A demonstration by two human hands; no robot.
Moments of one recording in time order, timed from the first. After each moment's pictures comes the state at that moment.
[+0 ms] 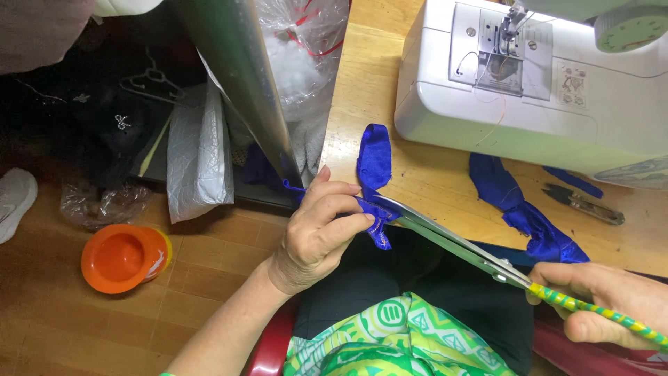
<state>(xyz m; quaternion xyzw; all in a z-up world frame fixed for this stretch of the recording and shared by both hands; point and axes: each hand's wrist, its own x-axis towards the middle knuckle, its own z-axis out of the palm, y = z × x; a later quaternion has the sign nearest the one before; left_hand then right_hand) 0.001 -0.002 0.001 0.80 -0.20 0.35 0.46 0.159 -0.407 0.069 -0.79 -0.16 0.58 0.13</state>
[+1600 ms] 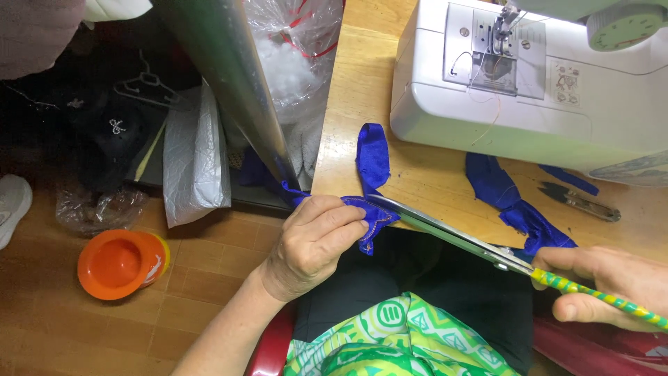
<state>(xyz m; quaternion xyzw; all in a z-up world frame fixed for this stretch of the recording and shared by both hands) -0.003 0.000 0.007 0.82 -0.21 0.38 0.36 0.174 -0.400 0.072 -0.83 -0.23 0.51 -0.05</state>
